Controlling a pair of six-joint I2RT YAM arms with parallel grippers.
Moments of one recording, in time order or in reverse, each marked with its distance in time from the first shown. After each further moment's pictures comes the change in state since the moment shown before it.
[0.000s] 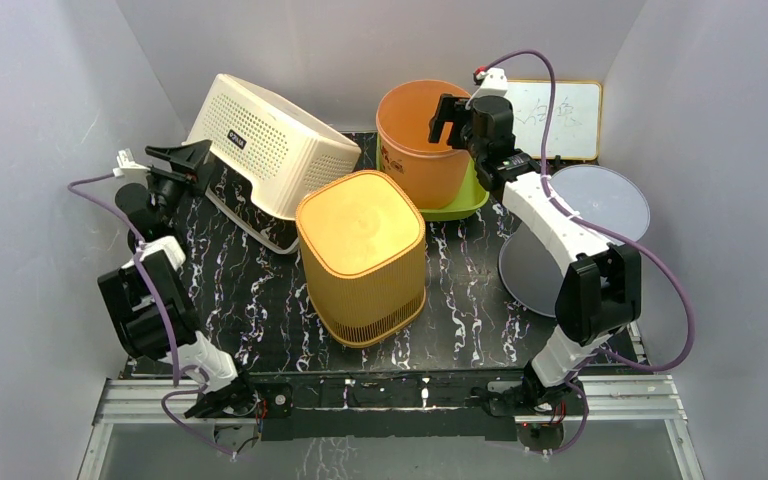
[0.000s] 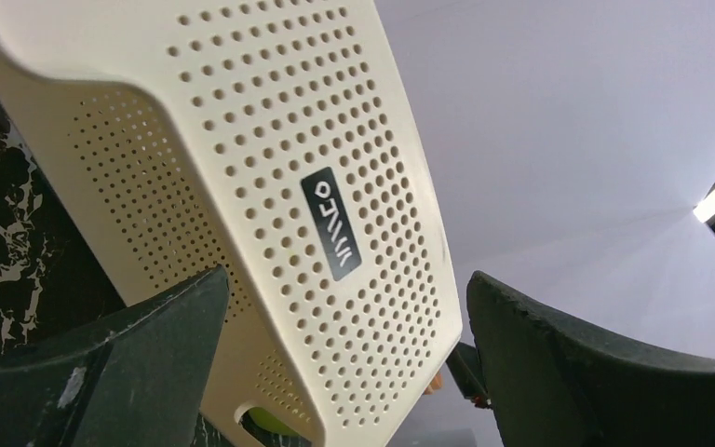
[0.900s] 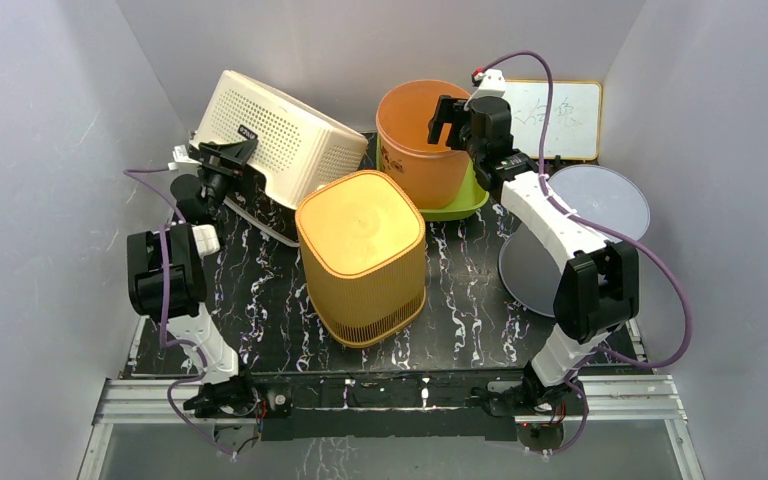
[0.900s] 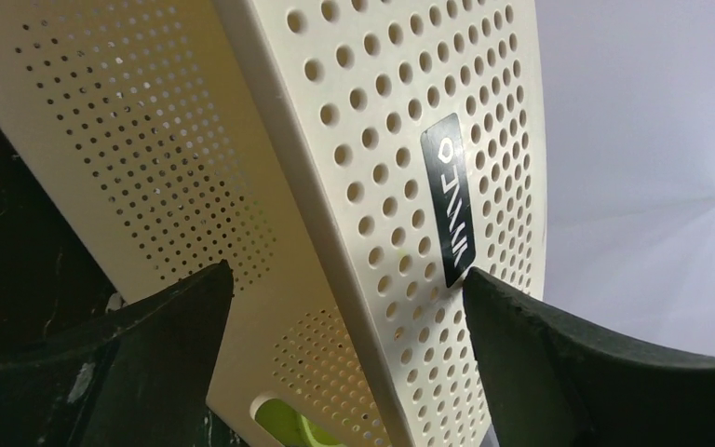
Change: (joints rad) left arm -0.237 0.174 0.051 0.039 -0.168 0.052; right arm 0.000 0.018 0.000 0.004 -0.007 0.003
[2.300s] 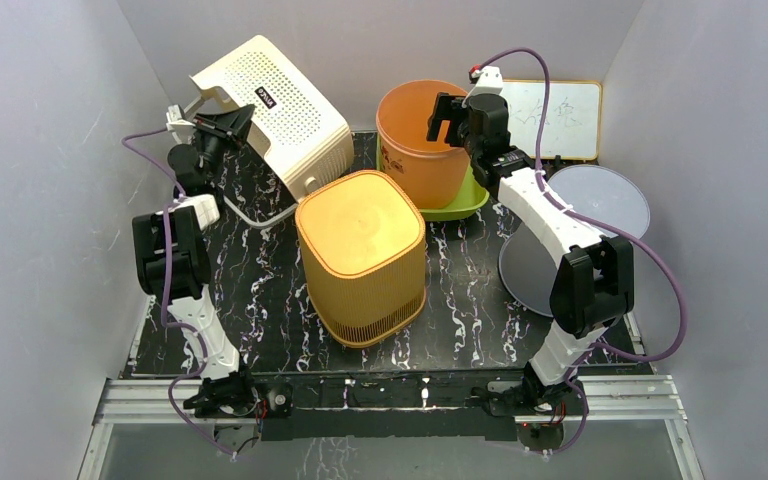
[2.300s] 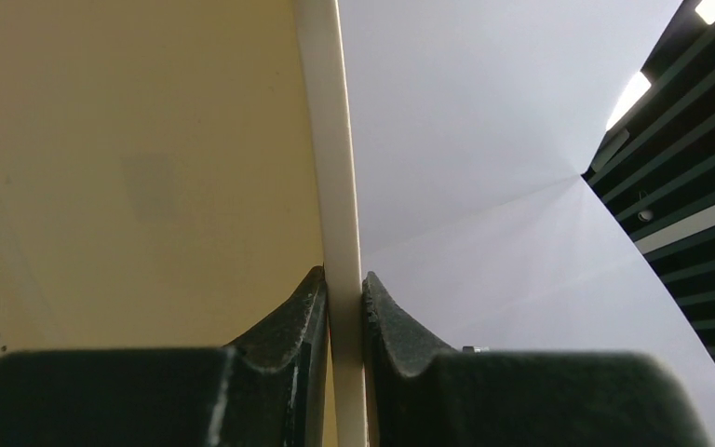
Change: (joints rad) left arm -0.033 0.171 0.339 0.130 0.010 -0.220; right arm 0.000 0.037 0.034 0.007 0.015 -0.022
